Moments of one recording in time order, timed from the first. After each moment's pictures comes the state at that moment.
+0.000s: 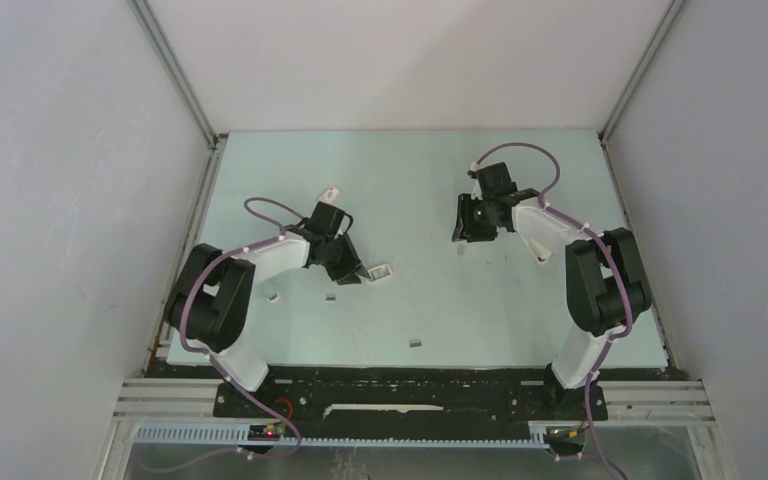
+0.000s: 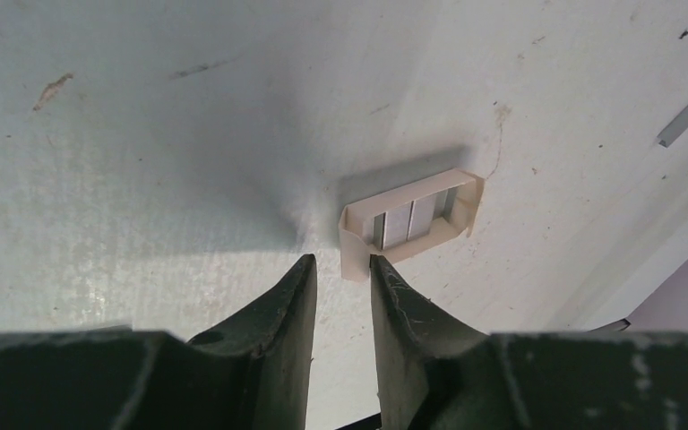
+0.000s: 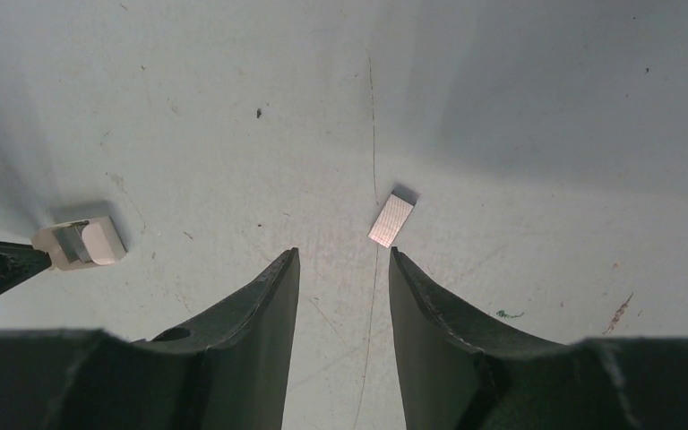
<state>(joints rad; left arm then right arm) -0.43 1.67 0.90 -0.35 0.22 -0.90 0.33 1.77 1.20 -0.43 -0.18 0.34</state>
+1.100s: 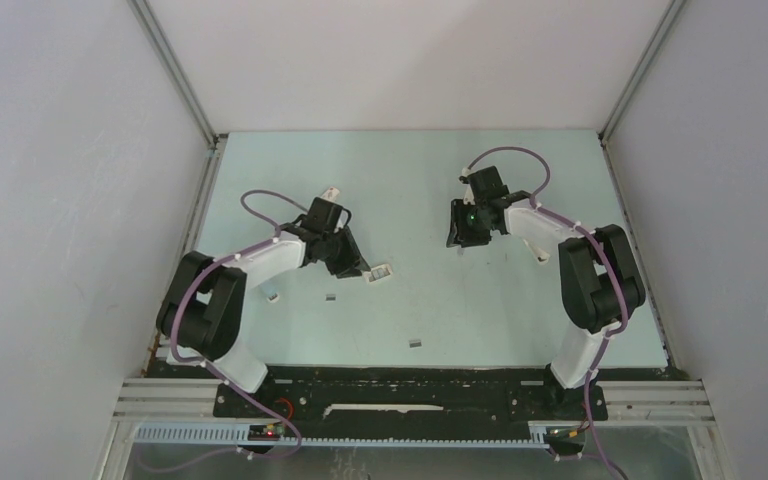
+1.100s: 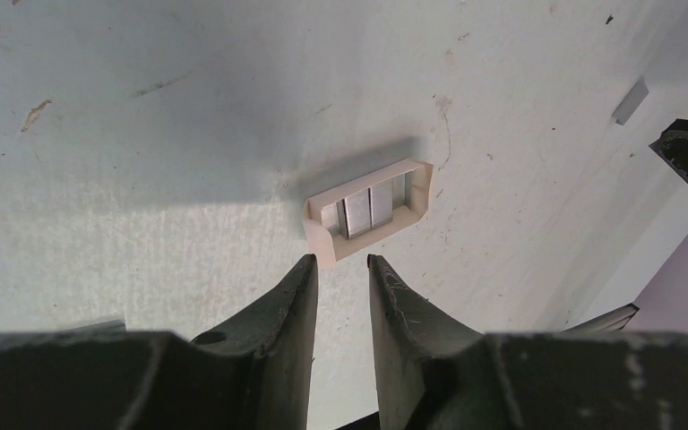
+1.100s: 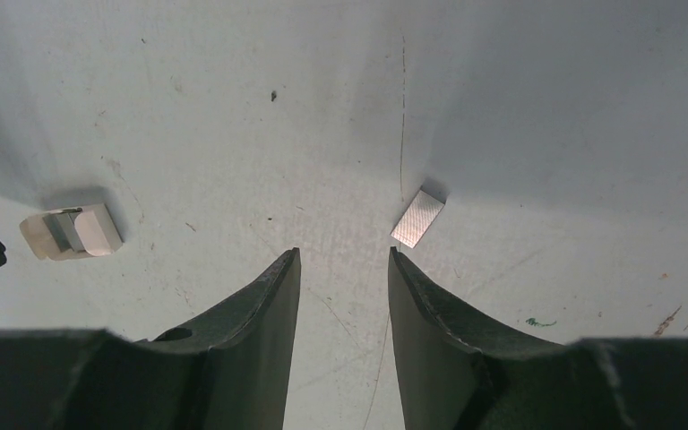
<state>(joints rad) -0.43 1.60 0.90 -0.33 0.22 -0.84 0.36 1.80 1.20 -0.43 -0.18 0.33</state>
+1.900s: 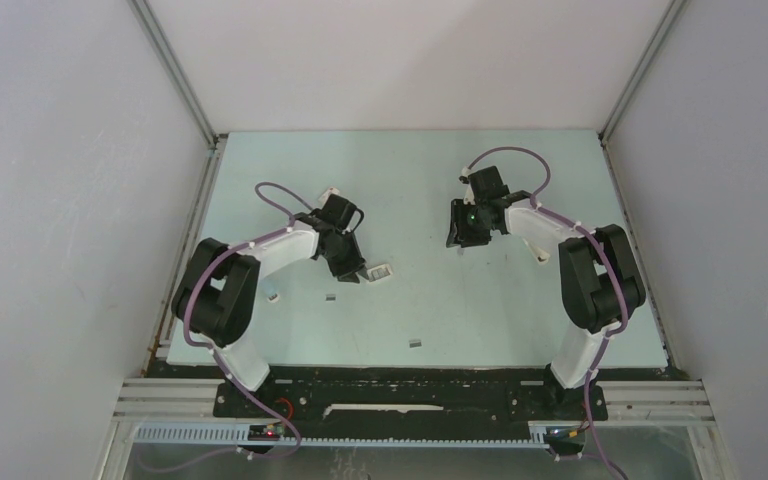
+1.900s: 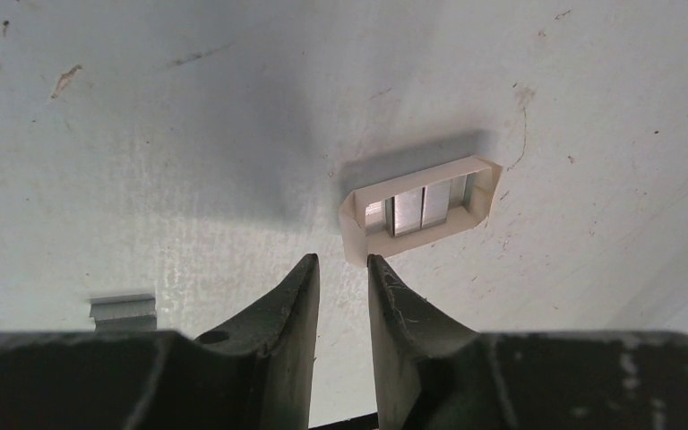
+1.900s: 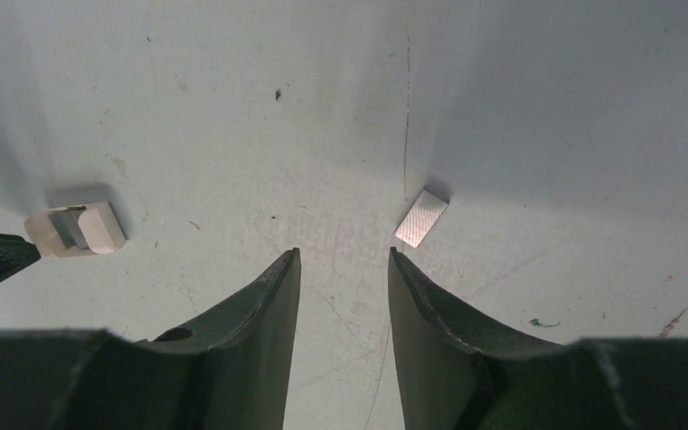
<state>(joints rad) -0.47 1.70 1.03 -0.54 0.13 -0.82 0.36 1.80 1.20 -0.43 -0.19 0.33</state>
